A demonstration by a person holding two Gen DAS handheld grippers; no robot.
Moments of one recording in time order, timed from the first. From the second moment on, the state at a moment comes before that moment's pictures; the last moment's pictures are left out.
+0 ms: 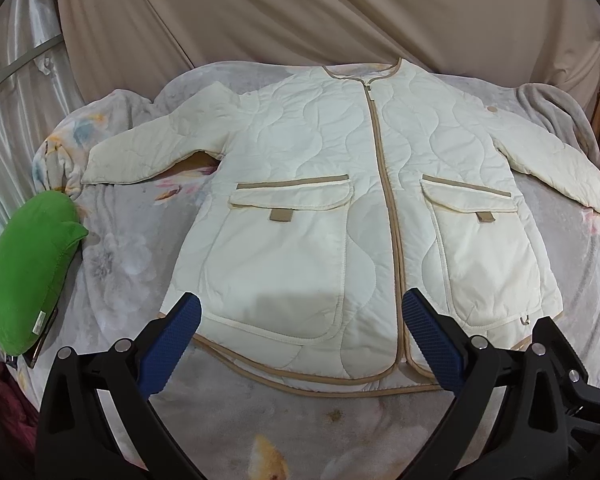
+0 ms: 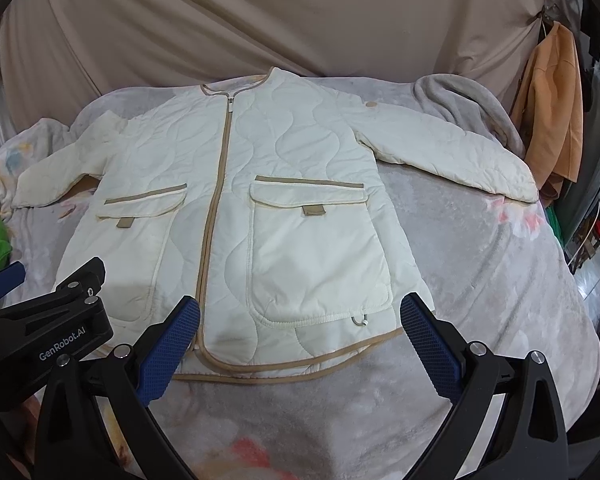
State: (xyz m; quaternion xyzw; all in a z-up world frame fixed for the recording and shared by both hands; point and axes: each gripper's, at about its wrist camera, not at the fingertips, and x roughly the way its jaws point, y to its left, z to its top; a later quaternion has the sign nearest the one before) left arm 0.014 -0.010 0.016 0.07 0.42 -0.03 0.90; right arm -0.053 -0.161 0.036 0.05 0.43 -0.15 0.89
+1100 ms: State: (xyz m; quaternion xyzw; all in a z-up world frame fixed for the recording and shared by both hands) left arm 0.015 -0.006 0.014 0.08 0.42 -0.02 0.90; right arm -0.050 -0.157 0.024 0.07 0.44 -0.15 0.88
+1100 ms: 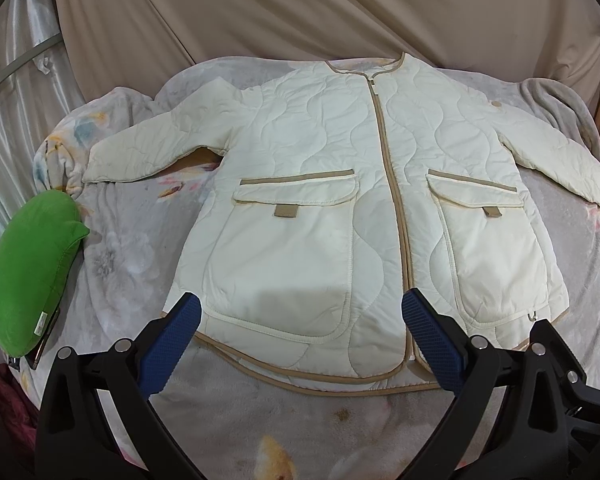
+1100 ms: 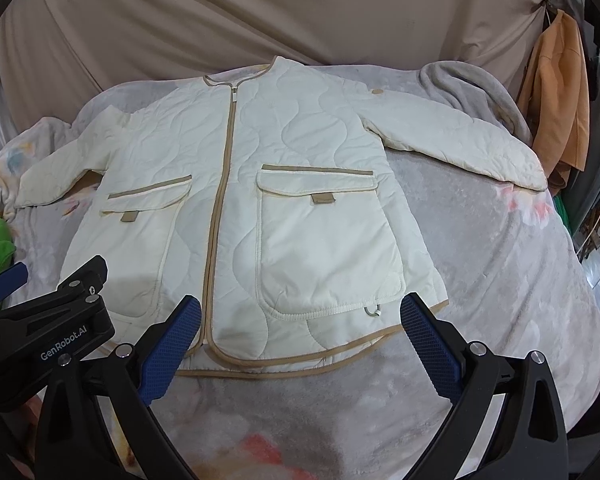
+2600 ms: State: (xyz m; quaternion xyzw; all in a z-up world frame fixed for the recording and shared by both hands) left arm 0.113 0.055 0.002 0.03 0.41 0.04 0.91; right arm -0.041 -0.454 0.005 0.25 0.30 -0.29 0.87
